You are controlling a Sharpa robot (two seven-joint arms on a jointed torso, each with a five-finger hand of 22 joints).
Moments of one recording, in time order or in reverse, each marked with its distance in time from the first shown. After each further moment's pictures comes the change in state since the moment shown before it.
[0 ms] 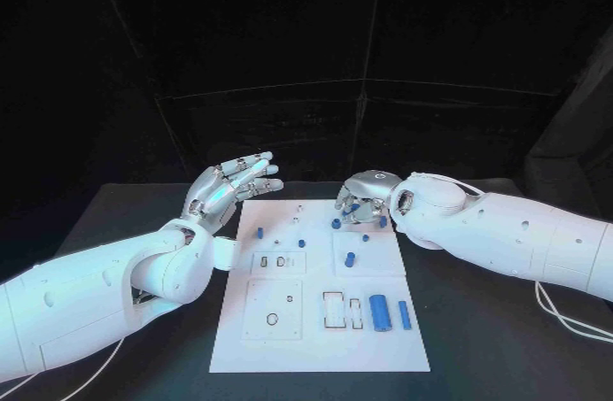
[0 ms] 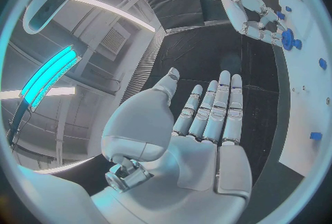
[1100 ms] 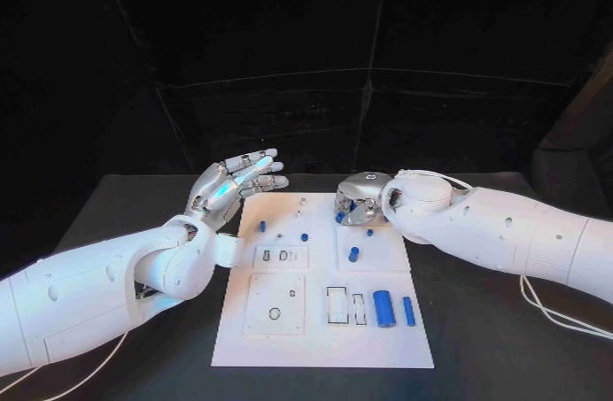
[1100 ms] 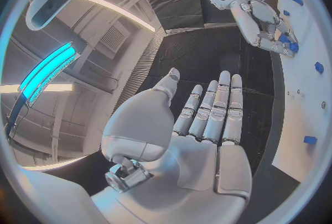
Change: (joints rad) left arm 0.000 -0.004 0.000 0.004 -0.001 0.032 -0.001; left_hand 0.004 0.004 0.003 -0.003 0.000 -0.001 0.000 0.000 0.000 0.000 0.000 0.000 0.000 0.000 0.000 -0.006 -0.003 0.000 0.002 0.002 0.000 -0.001; right arm 0.000 0.070 0.000 -0.066 -0.051 0.105 -0.016; right_hand 0.000 -0.008 0.090 0.027 -0.006 0.030 -0.003 0.003 0.004 0.000 0.000 0.004 -0.002 0.000 0.000 0.411 0.390 -0.032 0.005 0.013 0.420 0.463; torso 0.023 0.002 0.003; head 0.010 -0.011
